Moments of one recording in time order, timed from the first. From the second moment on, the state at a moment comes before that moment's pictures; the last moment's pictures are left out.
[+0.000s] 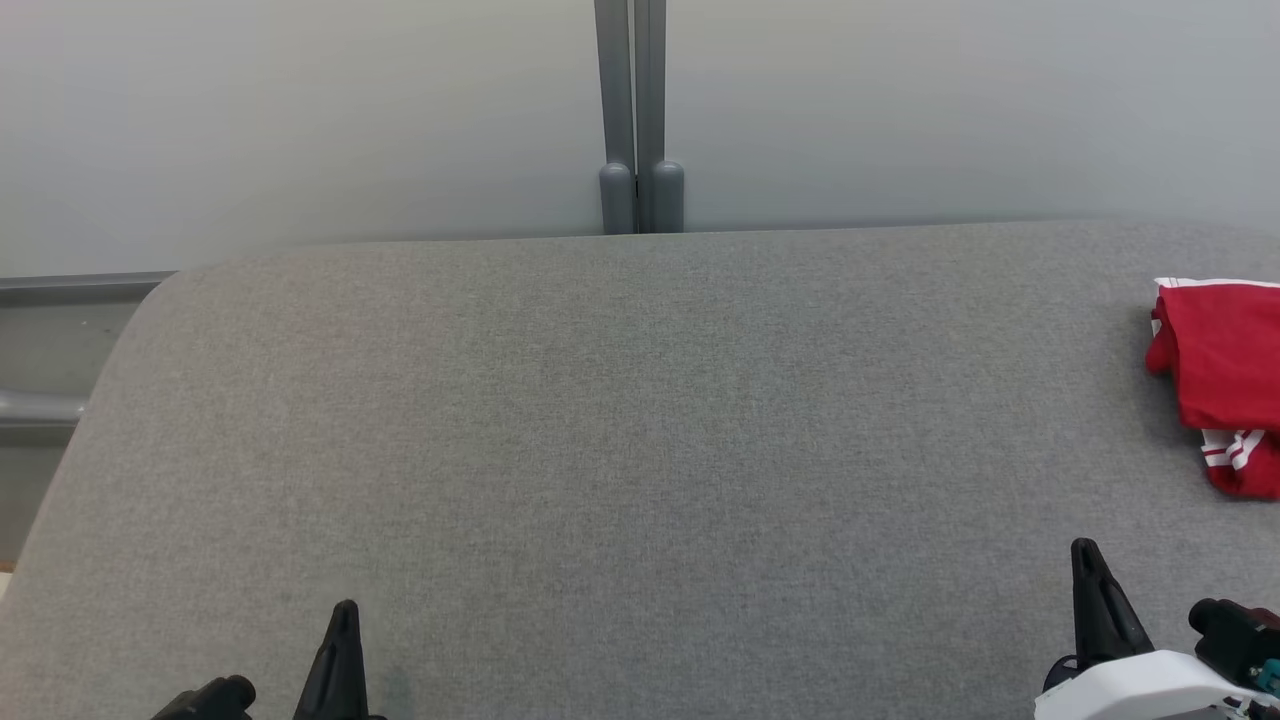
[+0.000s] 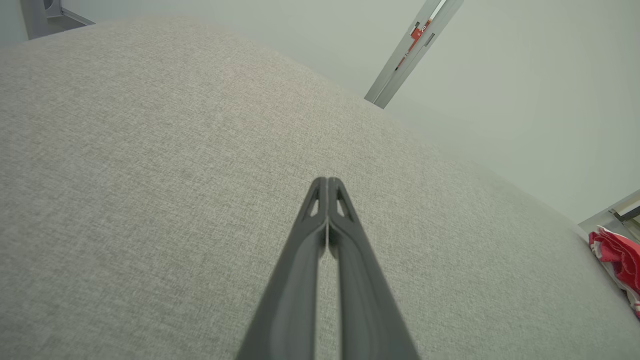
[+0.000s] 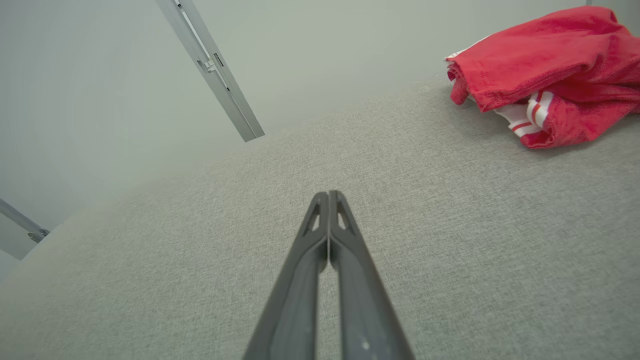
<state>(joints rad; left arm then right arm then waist) 0.11 0.05 -0.04 0.29 -0.57 -0.12 -0.19 0.11 -0.04 -0.12 0.19 0.38 0.13 -0.18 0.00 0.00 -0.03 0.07</state>
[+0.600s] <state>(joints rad) 0.05 0.05 -0.01 0.28 -0.83 -0.12 -0.12 0.07 -0.04 -0.11 0.20 0.68 0.13 -0.11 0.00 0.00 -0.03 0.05</state>
